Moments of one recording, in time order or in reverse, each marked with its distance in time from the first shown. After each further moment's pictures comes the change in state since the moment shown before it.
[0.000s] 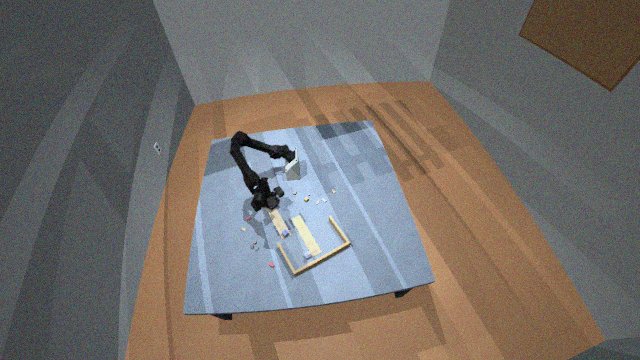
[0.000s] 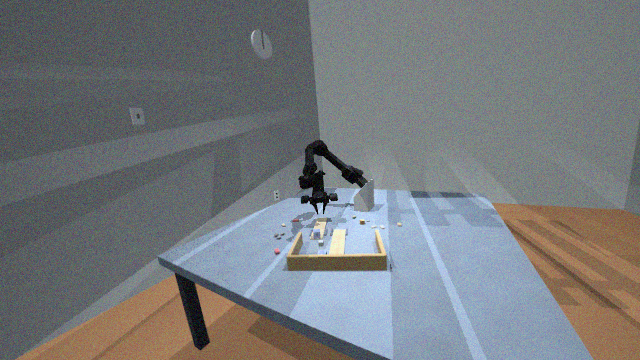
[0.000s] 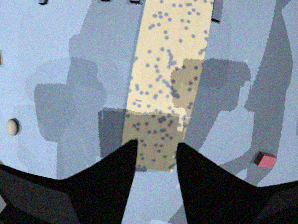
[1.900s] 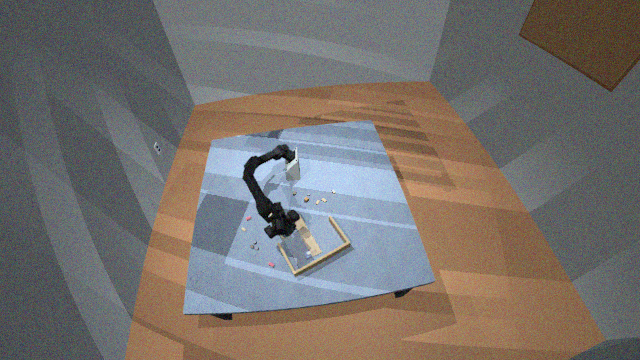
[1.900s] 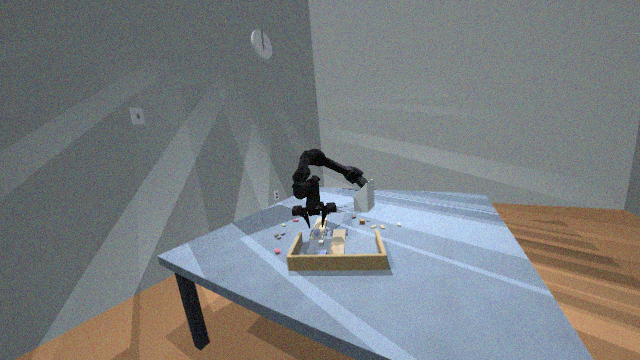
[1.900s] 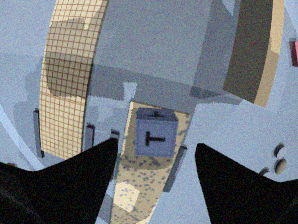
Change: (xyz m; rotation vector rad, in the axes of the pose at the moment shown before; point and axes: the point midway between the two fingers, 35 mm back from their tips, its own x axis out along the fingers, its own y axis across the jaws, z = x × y) arm -0.008 -0.022 0.182 -0.033 -0.010 -0.003
